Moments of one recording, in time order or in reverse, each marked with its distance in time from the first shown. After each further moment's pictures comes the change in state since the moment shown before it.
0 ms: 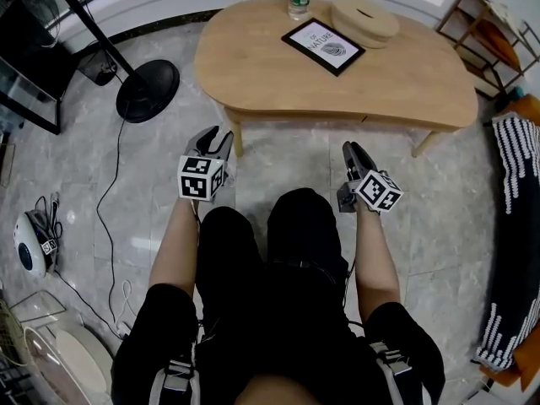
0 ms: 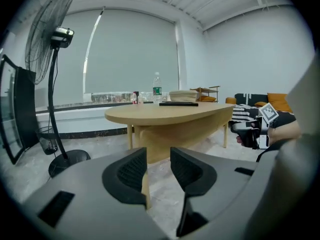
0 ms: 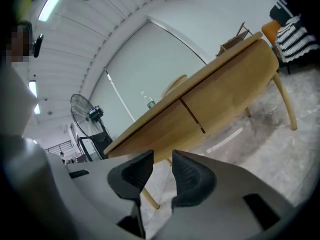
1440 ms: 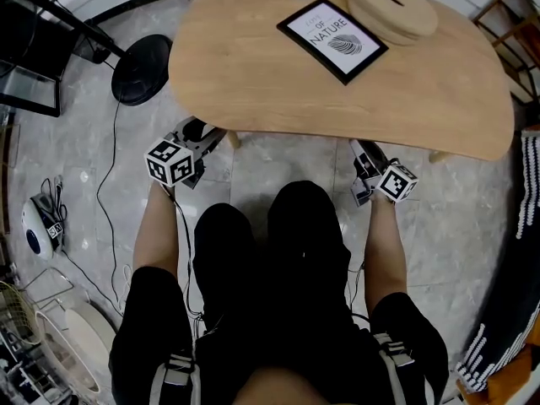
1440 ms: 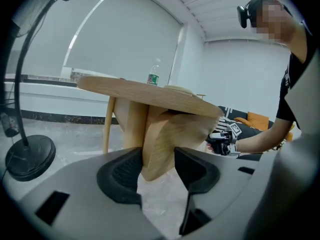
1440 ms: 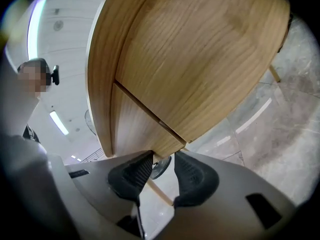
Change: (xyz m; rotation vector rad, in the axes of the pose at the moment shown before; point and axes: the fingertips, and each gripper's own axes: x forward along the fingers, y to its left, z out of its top) left arm 0.117 0.024 -0.011 -0.123 0.031 -0.312; right arm 0.105 -0.084 0.007 0.163 0.161 0.348
